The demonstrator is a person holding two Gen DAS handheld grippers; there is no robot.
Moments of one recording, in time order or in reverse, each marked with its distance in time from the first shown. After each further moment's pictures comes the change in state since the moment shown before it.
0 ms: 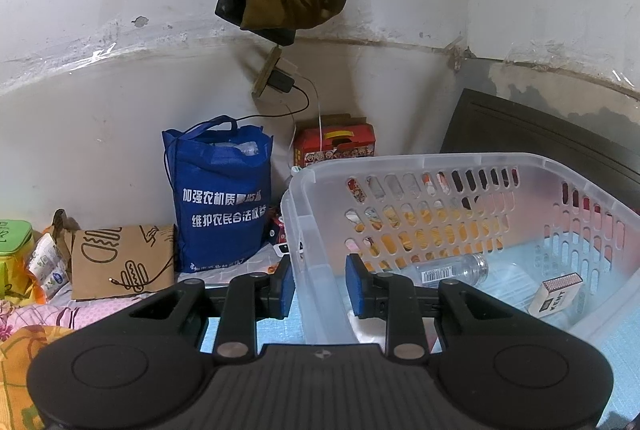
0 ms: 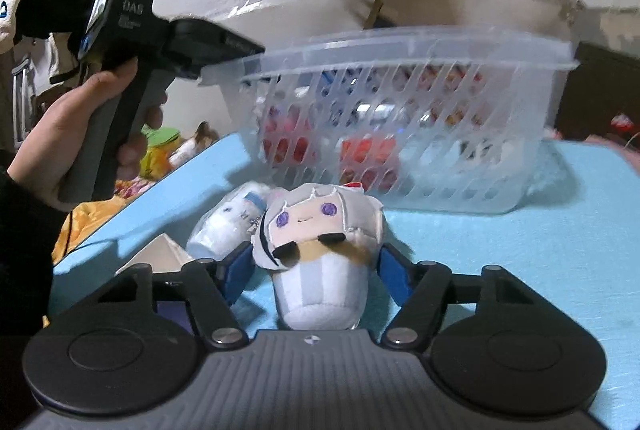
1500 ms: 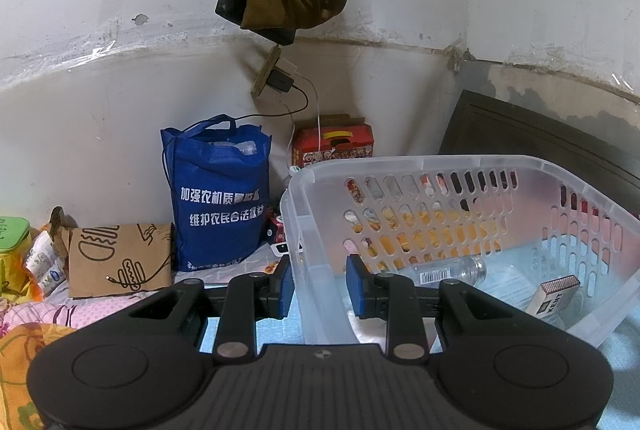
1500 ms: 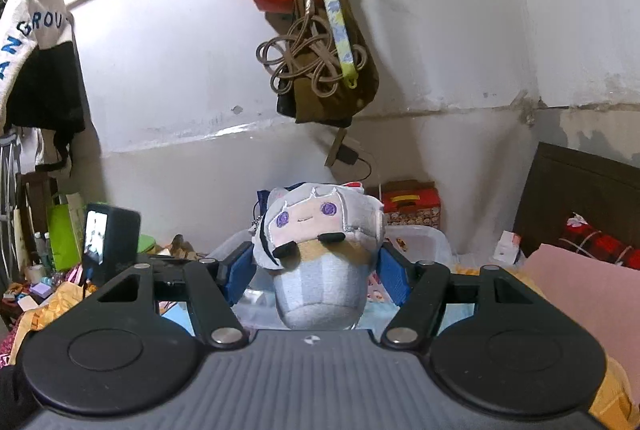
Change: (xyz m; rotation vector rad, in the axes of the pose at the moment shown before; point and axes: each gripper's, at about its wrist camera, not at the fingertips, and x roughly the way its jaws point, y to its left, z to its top) left arm -0.001 0.000 0.000 -0.009 0.000 -0.004; right arm -0.074 -0.030 0.125 -0.007 -0.248 -0.068
